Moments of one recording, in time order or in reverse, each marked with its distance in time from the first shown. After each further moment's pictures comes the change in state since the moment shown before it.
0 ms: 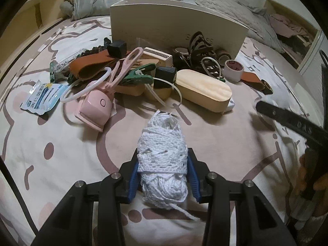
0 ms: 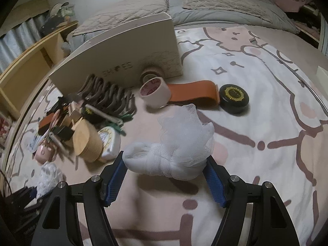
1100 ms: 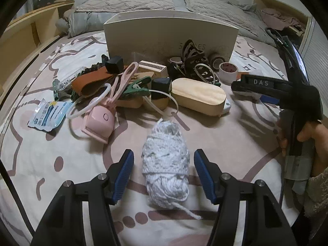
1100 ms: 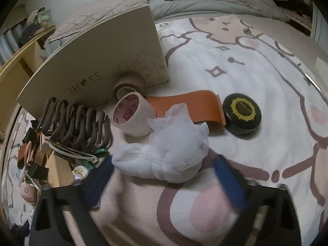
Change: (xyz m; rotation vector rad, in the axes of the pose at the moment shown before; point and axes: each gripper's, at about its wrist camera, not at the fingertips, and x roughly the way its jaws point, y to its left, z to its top) left arm -0.011 -0.009 0.000 0.100 -0.065 0.039; right arm 0.055 -0.008 0.046 0.099 0.035 -0.094
